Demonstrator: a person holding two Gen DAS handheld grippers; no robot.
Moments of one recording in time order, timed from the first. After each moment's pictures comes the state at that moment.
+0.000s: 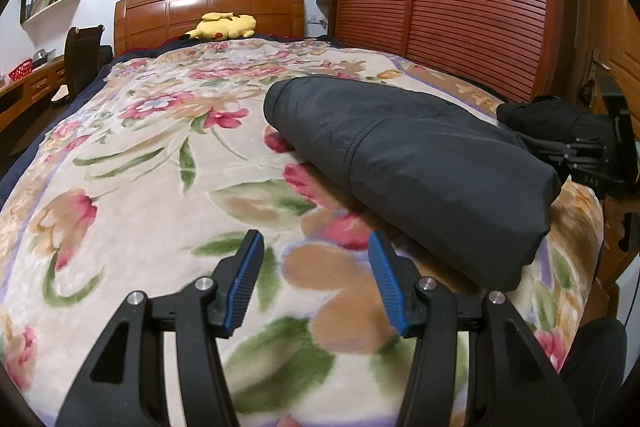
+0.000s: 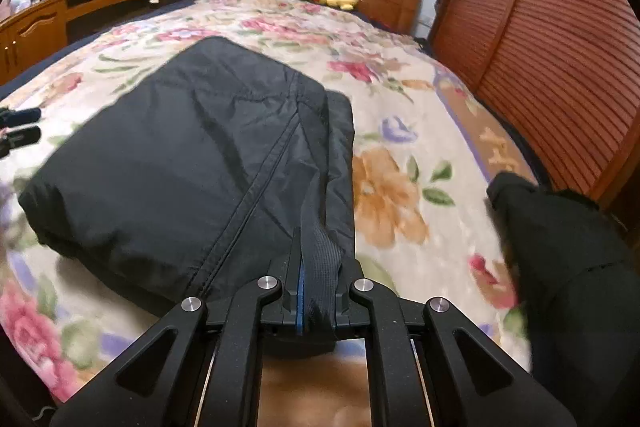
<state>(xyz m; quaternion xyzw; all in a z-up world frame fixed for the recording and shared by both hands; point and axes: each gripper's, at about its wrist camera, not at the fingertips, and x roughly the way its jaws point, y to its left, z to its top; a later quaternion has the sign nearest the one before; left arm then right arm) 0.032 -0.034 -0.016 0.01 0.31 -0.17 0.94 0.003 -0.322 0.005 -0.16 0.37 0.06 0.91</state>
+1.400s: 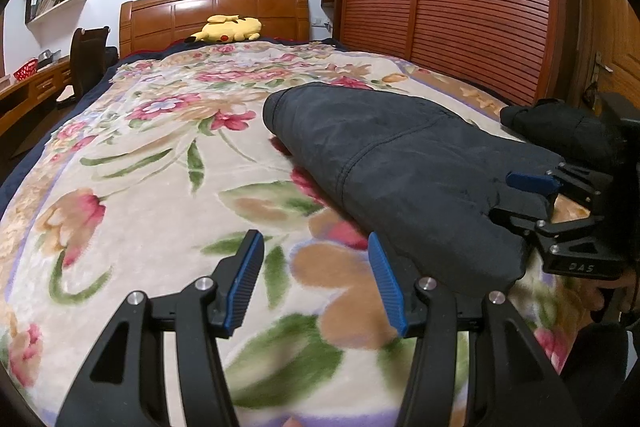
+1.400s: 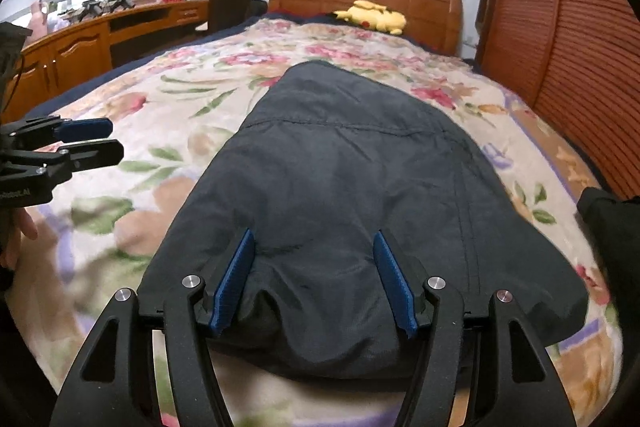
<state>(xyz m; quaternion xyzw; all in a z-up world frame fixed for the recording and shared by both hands) 0.027 -0.026 -0.011 0.00 0.30 -0.17 0.94 -0.015 -0.205 -0.012 -0.12 0.32 0.14 0.93</state>
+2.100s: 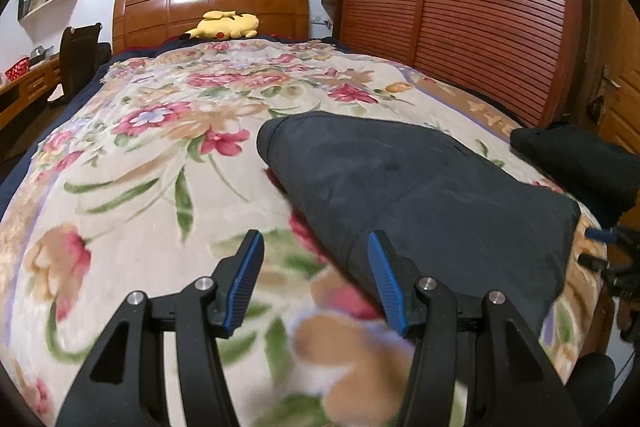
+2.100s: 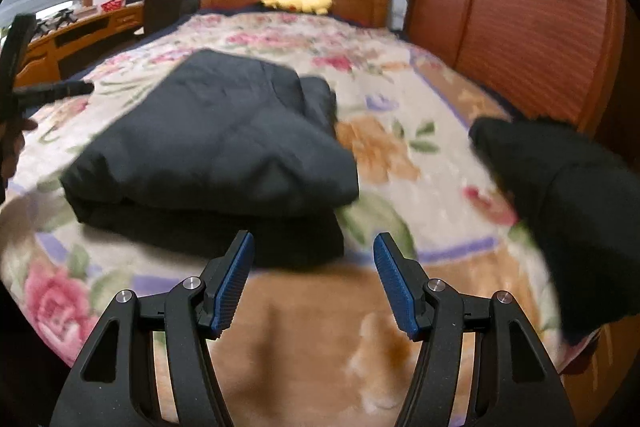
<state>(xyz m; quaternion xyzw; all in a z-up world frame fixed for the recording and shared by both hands) 0.103 -0.040 0.017 0.00 0.31 -0.17 0.93 -0.063 -0.346 -0.008 -0.07 0.36 0.04 0.93</state>
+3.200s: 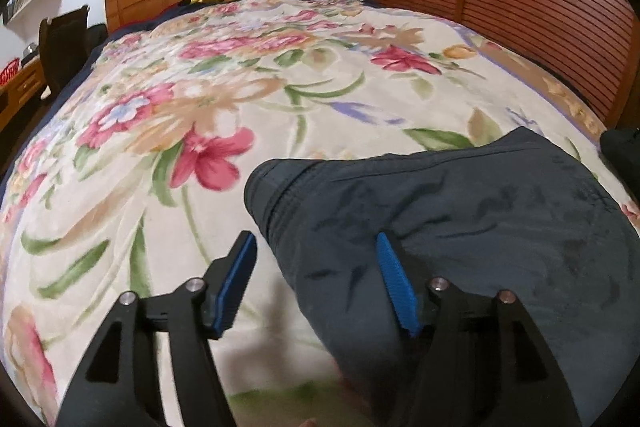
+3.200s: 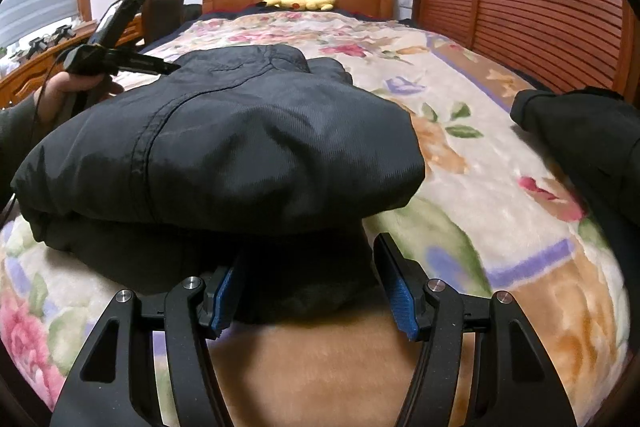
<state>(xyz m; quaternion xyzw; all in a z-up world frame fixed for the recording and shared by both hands) 0.297 -0.075 -0.043 0.03 0.39 -0.12 0.91 -0.018 -0.338 -0.045 -0.04 0.35 0.07 0.93</state>
